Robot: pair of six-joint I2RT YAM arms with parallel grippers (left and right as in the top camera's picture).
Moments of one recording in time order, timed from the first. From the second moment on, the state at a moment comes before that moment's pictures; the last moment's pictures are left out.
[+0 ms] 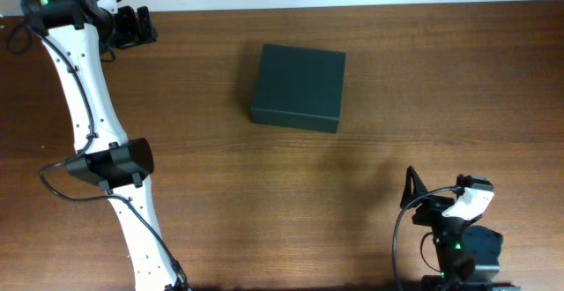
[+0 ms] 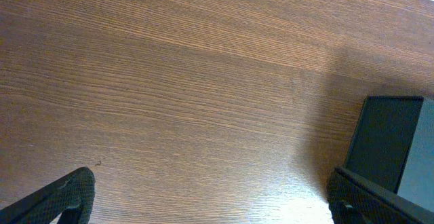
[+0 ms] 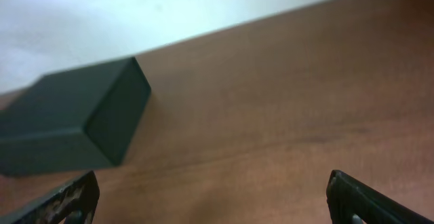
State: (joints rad) left arm 0.20 2.58 3.13 -1.68 0.16 -0.03; right arm -0.06 0.01 0.13 -0.38 -0.01 0.25
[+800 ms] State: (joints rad) left arm 0.20 2.58 3.13 -1.68 0.16 -0.03; right arm -0.06 0.01 0.12 -0.37 0.00 0.25
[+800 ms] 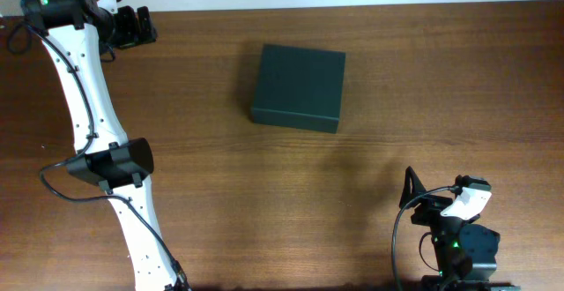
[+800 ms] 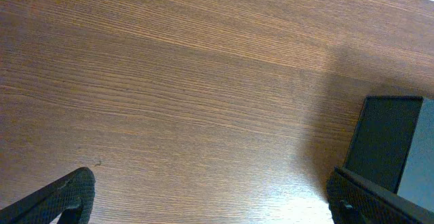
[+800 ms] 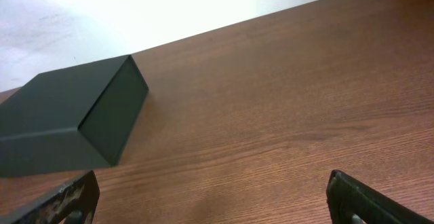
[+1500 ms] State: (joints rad) left arm 0.17 1.30 1.98 -1.18 -0.03 -0.03; right arm -0.06 0.01 0.12 -0.36 0.00 0.25
